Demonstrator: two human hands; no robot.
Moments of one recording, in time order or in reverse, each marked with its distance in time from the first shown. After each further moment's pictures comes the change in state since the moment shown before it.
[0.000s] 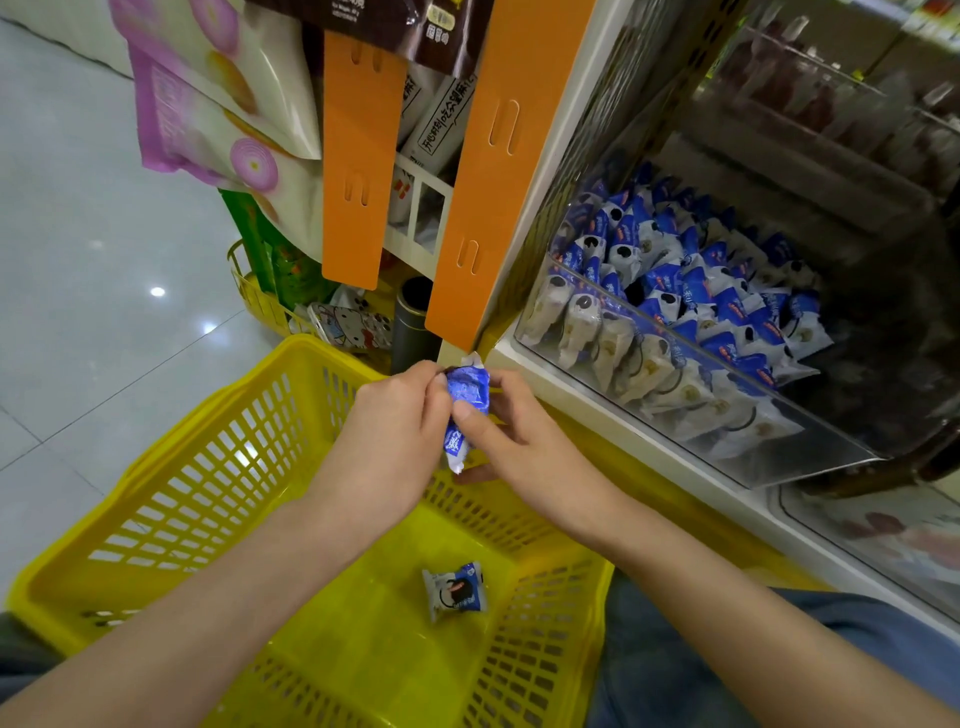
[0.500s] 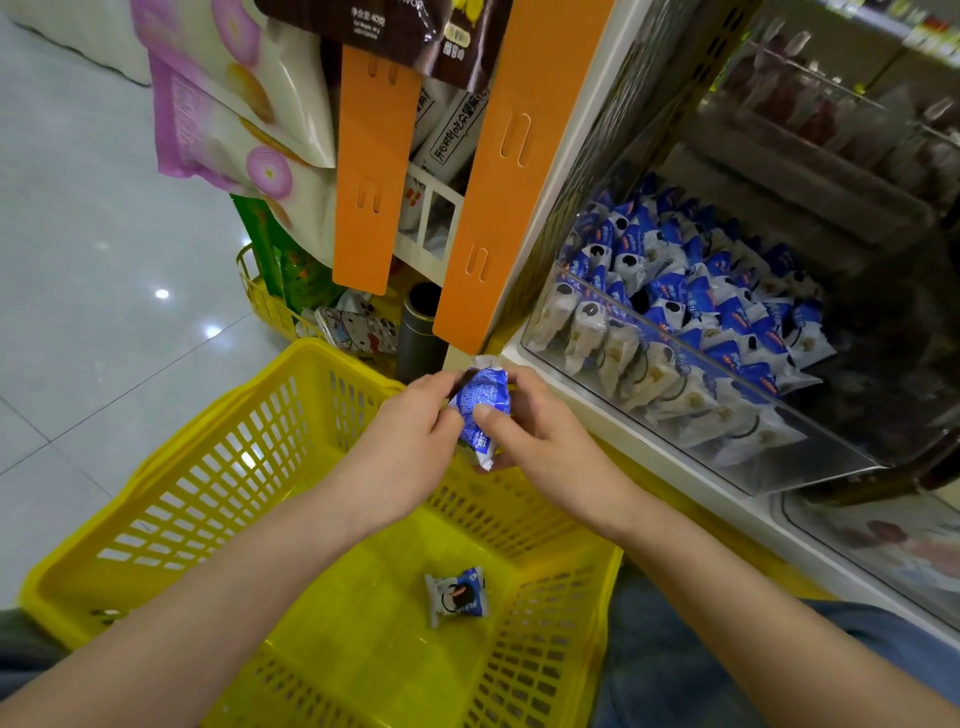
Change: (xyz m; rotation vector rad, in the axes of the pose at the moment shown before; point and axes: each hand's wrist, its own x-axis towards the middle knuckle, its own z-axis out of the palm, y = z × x) left_hand 0.003 -0.003 -0.001 -0.288 -0.290 -0.105; right_hand 0.005 0.001 -0.010 -0.015 -0.007 -0.060
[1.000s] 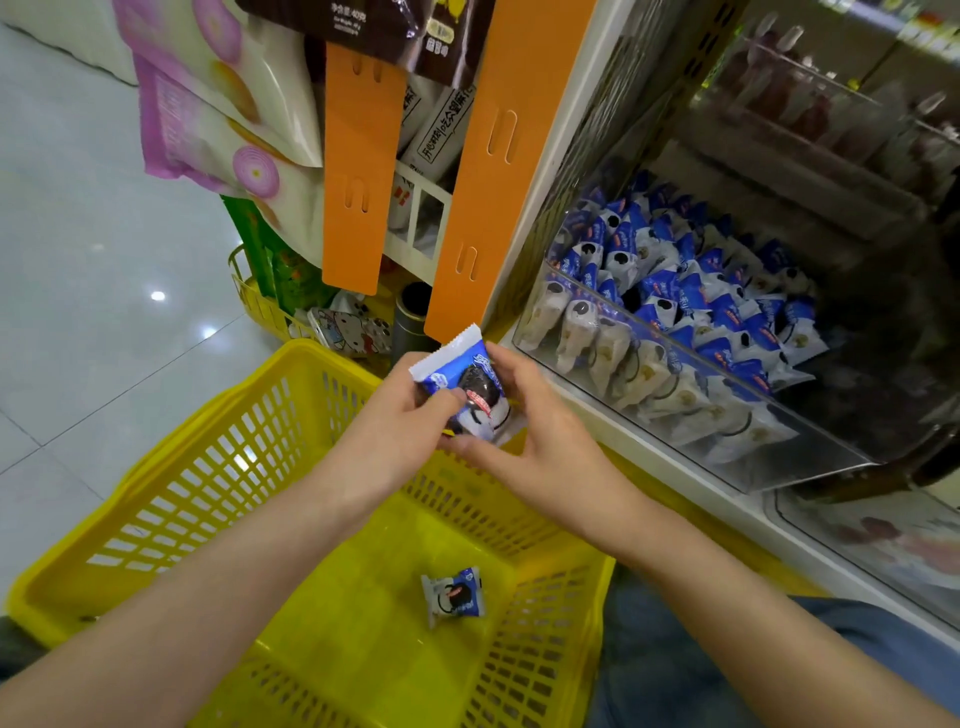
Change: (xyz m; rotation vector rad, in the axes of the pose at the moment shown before) left_hand 0.006 0.004 0.004 -0.439 0.087 -0.130; right_hand -0.007 -0.005 -0.003 -0.344 0.081 -0.144
